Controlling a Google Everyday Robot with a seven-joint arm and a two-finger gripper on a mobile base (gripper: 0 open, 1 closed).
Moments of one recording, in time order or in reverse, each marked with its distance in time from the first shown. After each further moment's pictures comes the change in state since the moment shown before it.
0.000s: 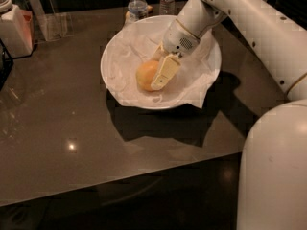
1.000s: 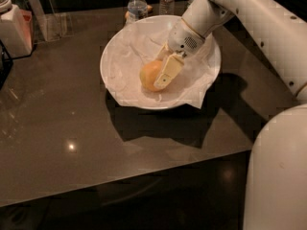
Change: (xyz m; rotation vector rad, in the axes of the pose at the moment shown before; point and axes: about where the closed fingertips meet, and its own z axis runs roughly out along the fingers) arm 0.003 0.002 -0.010 0.033 -0.010 0.024
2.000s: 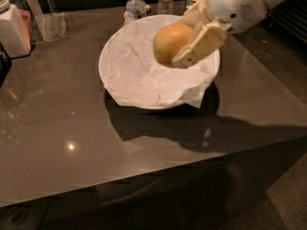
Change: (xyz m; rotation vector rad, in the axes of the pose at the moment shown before) arm -0.055 0.113 -0.127 0.257 -0.193 -0.105
